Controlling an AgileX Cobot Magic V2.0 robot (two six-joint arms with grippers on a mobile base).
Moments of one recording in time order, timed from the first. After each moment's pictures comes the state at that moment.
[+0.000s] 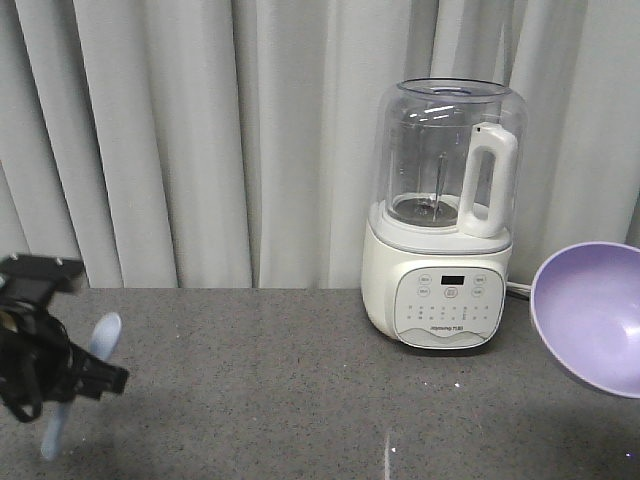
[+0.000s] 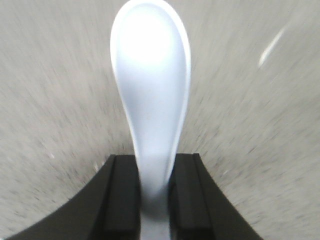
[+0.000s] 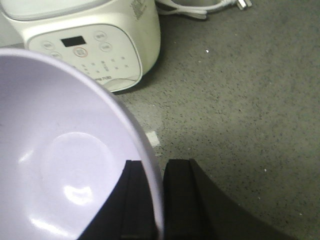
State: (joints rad) left arm -0.20 1.42 -1.22 -0.09 0.76 0.05; right arm -0.27 1.19 -1.16 0.43 0.79 -0.30
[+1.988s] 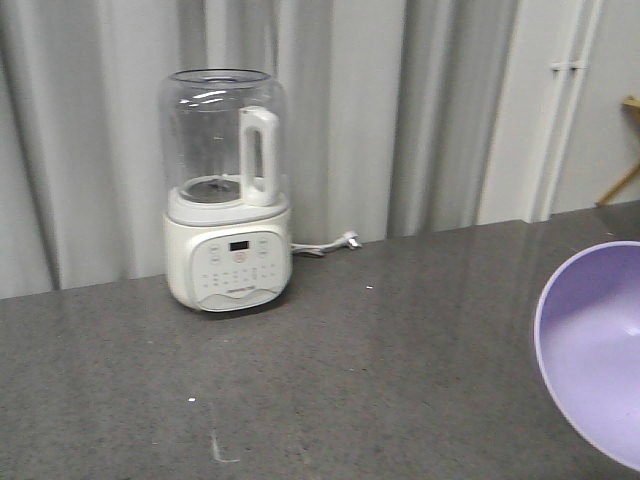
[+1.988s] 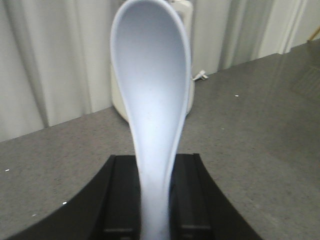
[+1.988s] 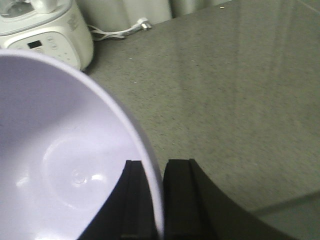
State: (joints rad) left arm -0.20 0.80 -1.22 -0.08 0.80 0.02; right arm -0.27 0.83 -0.98 0.58 0.85 -0.38
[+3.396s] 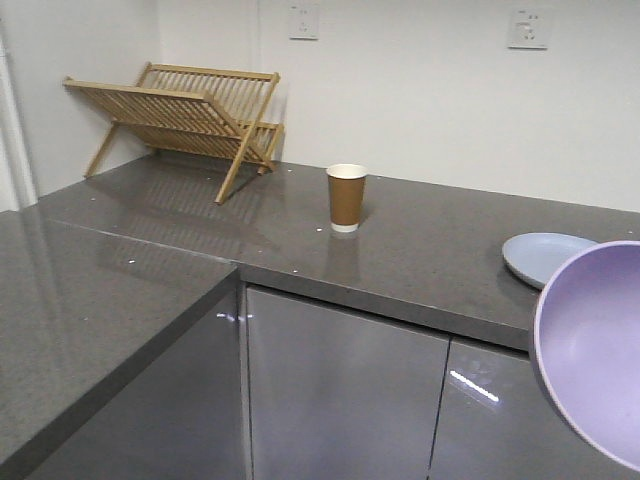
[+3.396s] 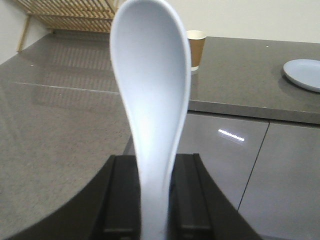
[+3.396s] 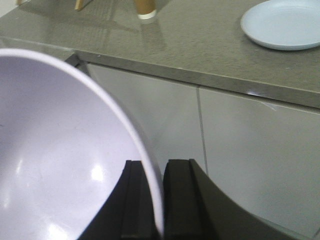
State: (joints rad) left arm -0.20 0.80 -1.22 -0.08 0.80 0.02; right arm -0.27 0.83 -0.98 0.58 0.85 -0.38
